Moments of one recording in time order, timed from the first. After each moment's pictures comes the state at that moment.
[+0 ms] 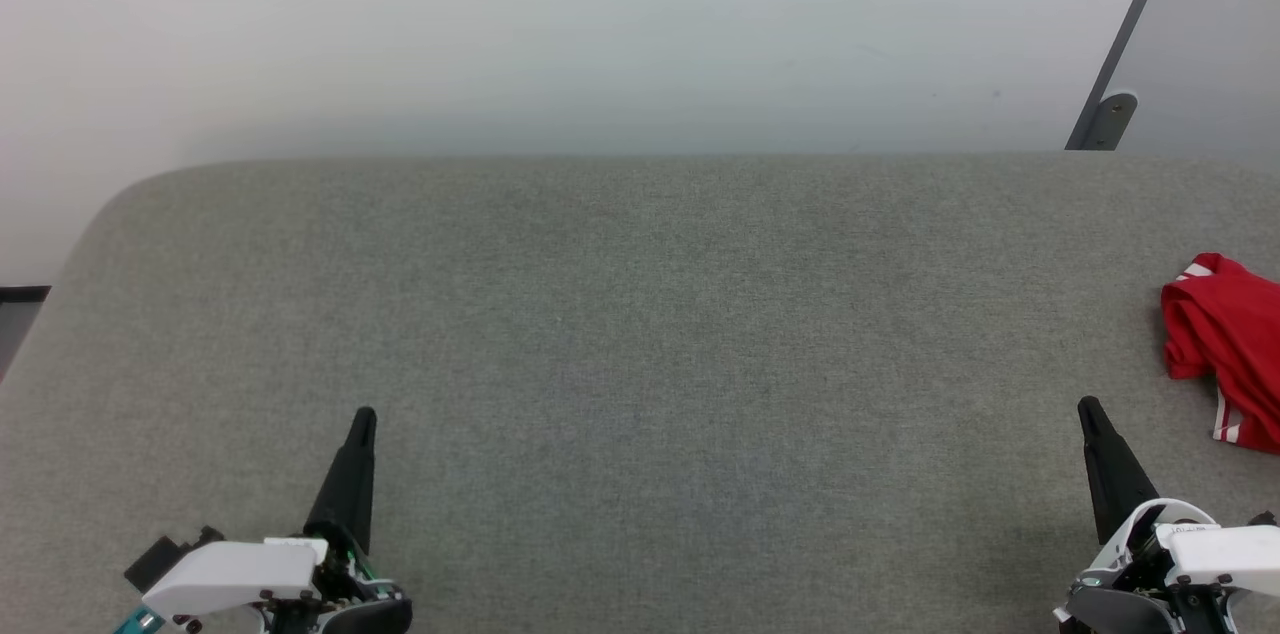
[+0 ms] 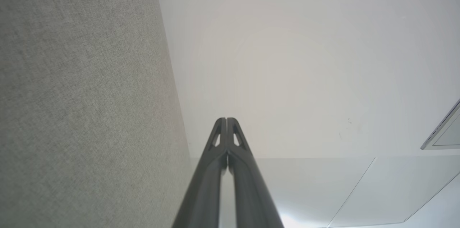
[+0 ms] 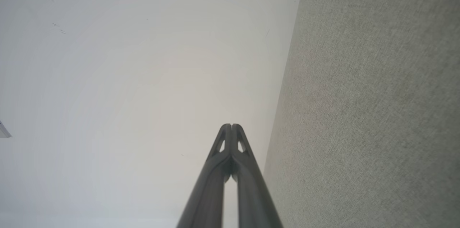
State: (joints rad) left arm -0.10 0.07 0.09 0.25 -1.63 -0.13 0.10; right arm -0.11 -0.05 -0.11 0.25 1.61 0.13 0.11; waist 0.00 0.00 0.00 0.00
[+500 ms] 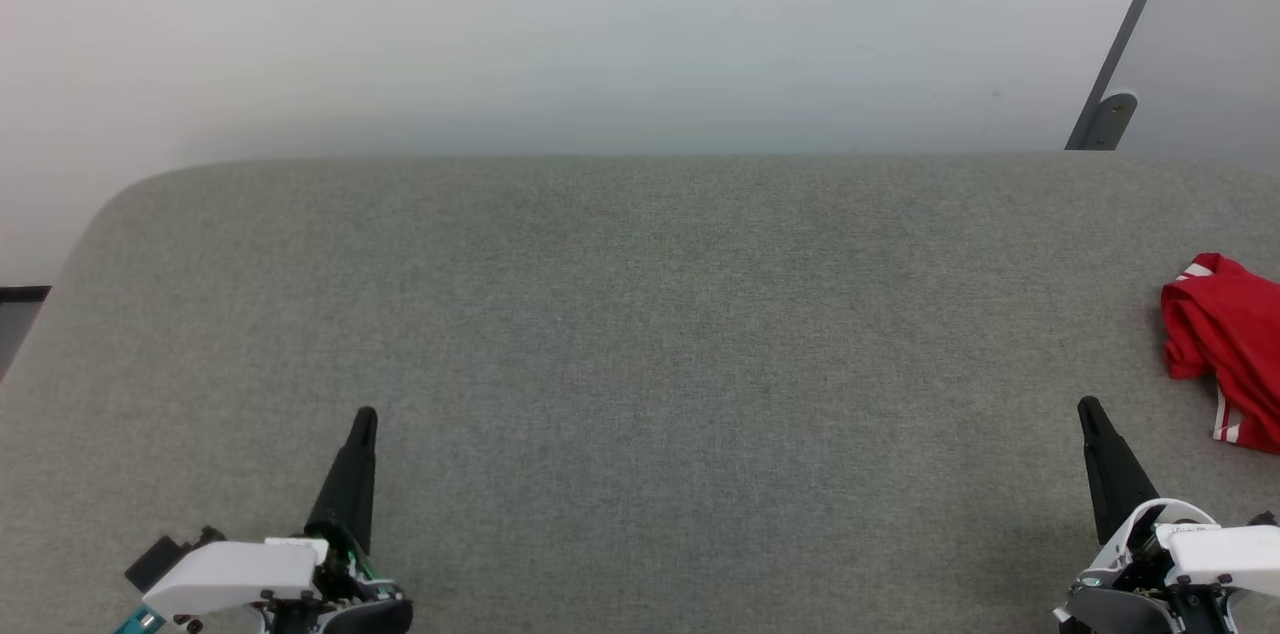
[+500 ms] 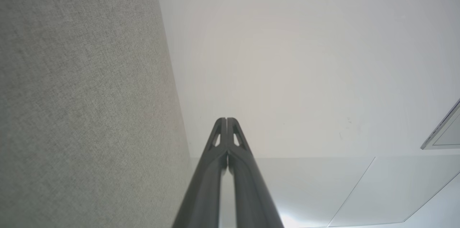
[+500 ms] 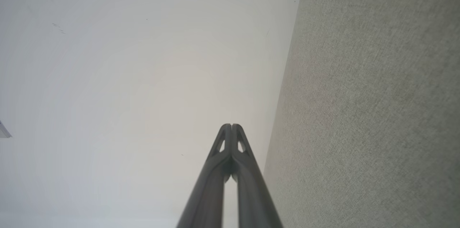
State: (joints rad) left arm -0.10 0.06 0.10 0.25 -1.63 -0.13 0.10; right arm -0.11 -0.05 -0.11 0.25 1.61 0.13 0.11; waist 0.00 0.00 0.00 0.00
